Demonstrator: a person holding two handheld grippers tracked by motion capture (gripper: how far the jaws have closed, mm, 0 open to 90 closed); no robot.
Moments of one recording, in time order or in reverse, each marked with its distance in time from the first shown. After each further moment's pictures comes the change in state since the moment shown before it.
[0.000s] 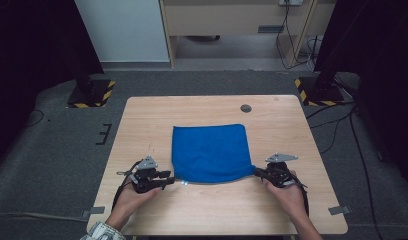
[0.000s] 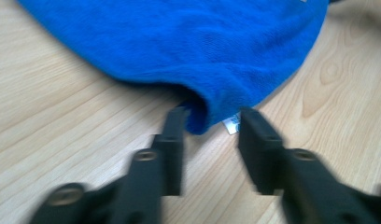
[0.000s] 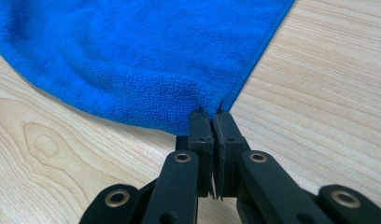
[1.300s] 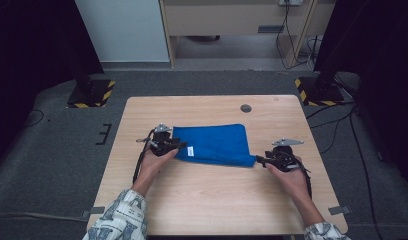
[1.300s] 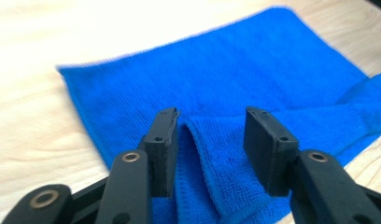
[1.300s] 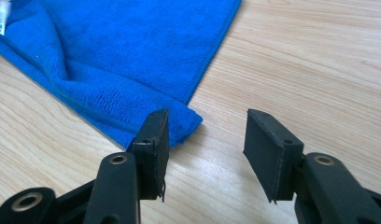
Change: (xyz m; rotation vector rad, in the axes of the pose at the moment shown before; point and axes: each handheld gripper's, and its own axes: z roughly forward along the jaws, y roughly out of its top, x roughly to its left) left arm 0.064 0.081 0.060 -0.093 0.125 -0.131; right arm -0.042 0.029 0.007 -0.030 -0.078 0.067
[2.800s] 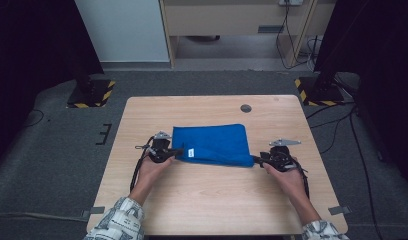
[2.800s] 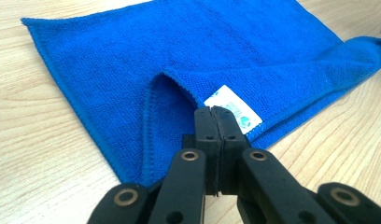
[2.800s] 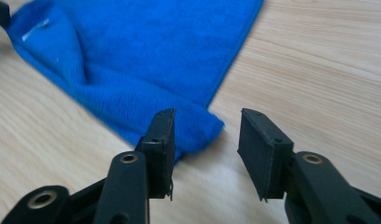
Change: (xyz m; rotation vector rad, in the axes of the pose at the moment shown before) left arm -0.015 -0.018 -0.007 0.089 -0.054 -0.010; right arm 0.004 0.002 0.014 -0.003 0.073 0.023
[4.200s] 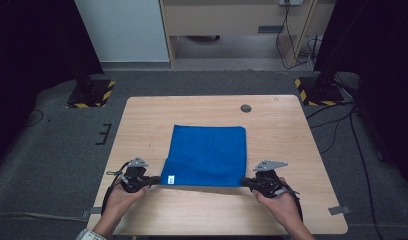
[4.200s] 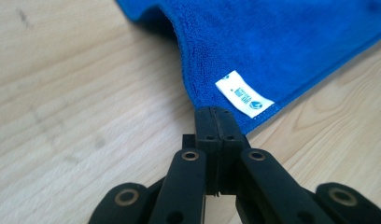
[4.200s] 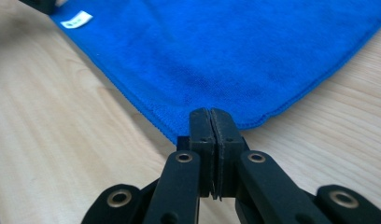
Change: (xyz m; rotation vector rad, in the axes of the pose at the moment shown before) left arm -0.011 -0.077 -0.088 0.142 0.024 -0.002; right arm 0.094 -0.032 -0.038 0.063 0.138 -0.153
